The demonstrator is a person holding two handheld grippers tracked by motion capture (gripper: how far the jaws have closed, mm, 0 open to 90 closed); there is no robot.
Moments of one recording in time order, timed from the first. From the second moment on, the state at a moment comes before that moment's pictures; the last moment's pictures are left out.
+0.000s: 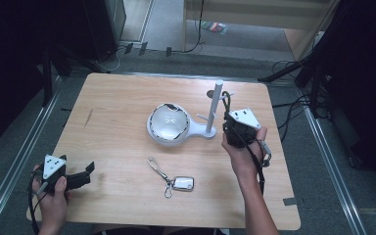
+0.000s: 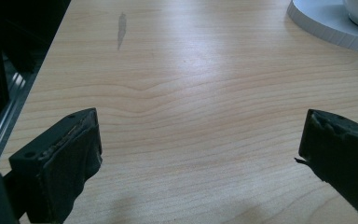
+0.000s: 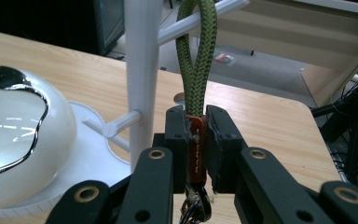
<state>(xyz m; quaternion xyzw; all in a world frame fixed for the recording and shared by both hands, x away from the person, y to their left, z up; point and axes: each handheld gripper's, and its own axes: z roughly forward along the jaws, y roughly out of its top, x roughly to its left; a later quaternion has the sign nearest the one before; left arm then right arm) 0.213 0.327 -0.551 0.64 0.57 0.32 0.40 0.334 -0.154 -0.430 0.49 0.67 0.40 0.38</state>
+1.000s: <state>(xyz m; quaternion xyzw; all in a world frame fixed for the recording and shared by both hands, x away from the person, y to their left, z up) 0.216 0.328 -0.551 0.65 0.58 0.30 0.39 0.320 -0.159 -0.456 0.48 0.73 0.38 0.30</state>
